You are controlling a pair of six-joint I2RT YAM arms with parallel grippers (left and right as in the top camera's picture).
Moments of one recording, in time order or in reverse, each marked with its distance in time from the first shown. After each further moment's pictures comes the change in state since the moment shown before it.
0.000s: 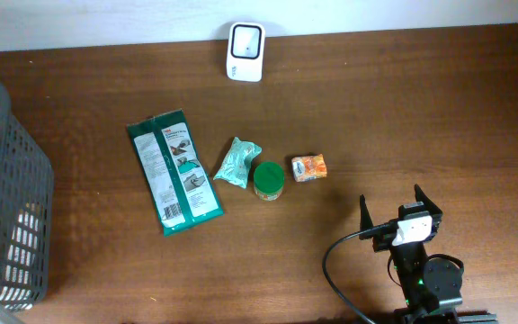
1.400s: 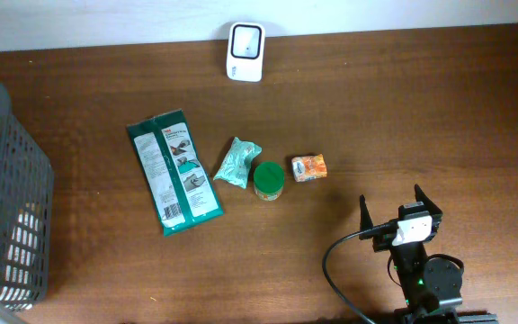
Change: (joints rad) left arm 0.000 0.034 0.000 -0.028 0.338 0.008; right arm 0.000 0.000 0.000 0.000 0.000 0.000
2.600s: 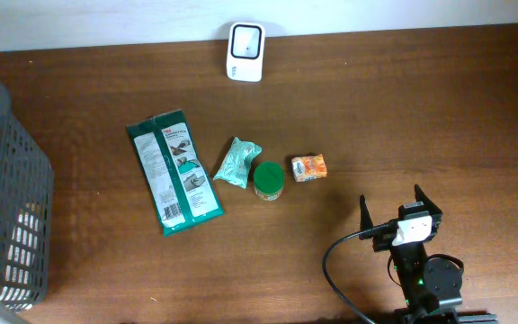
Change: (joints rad) left arm -0.006 0.019 0.000 -0.015 0.031 0.099; right arm 0.000 0.000 0.000 0.000 0.000 0.000
